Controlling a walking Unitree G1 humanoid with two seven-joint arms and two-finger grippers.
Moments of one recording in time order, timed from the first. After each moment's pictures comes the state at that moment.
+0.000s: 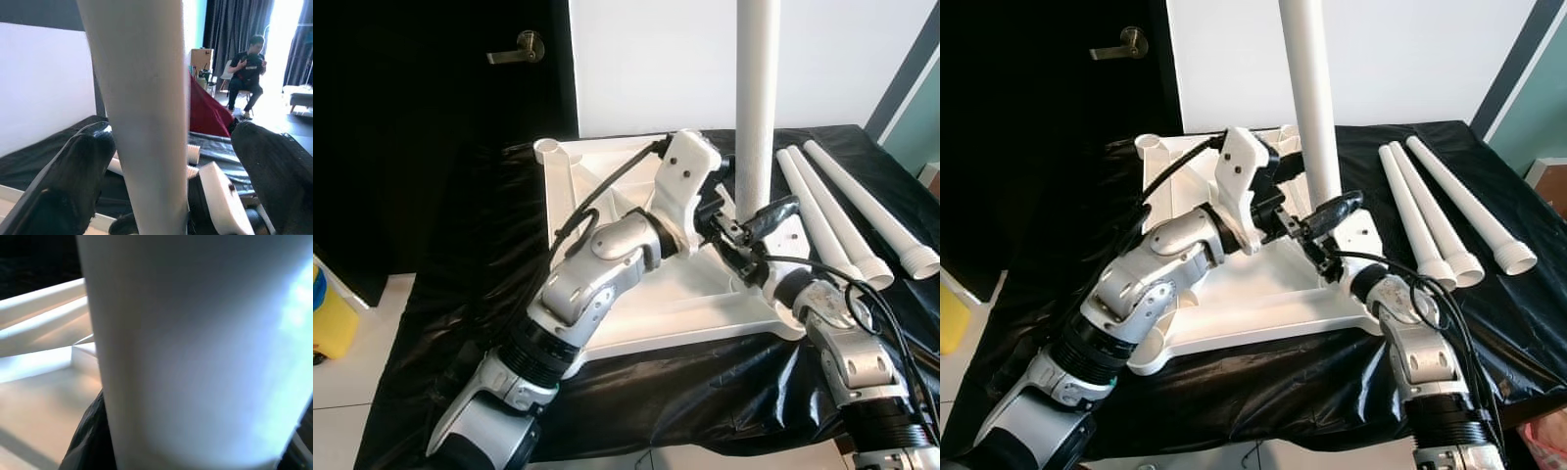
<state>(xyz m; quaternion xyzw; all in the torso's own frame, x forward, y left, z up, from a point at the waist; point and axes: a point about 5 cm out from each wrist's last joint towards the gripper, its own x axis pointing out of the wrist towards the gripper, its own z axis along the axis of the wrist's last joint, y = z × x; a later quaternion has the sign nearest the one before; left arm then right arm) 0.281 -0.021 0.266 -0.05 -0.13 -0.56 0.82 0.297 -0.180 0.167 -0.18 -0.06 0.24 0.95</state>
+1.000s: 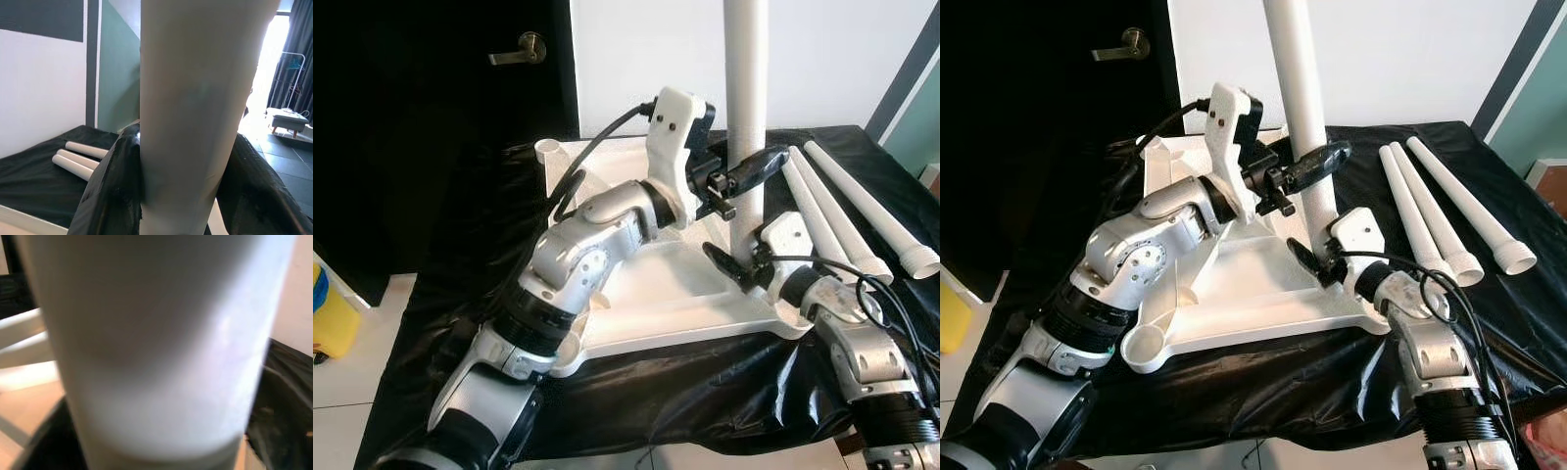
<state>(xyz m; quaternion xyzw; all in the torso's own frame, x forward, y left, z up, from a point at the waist) 0.289 -0.017 0.293 -0.09 -0.12 -0.58 0.80 0.298 -0.183 0.174 -0.16 -0.06 0.27 0.95</state>
